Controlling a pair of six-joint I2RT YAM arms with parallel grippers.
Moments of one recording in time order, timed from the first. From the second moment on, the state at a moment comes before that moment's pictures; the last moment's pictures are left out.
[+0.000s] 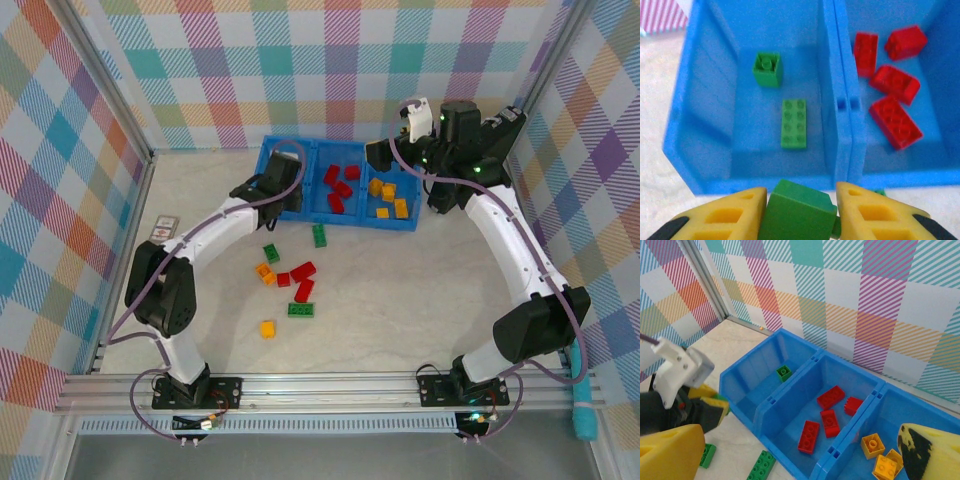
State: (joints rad) left arm -0.50 1.79 1.48 -0.44 -0.32 -0.21; right arm 0.27 1.52 1.63 -0.49 -0.38 -0.03
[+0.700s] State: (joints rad) left arm -0.36 2.17 1.72 -0.36 -0.26 -0.26; right arm 0.27 1.54 1.63 -0.49 -0.39 -0.03
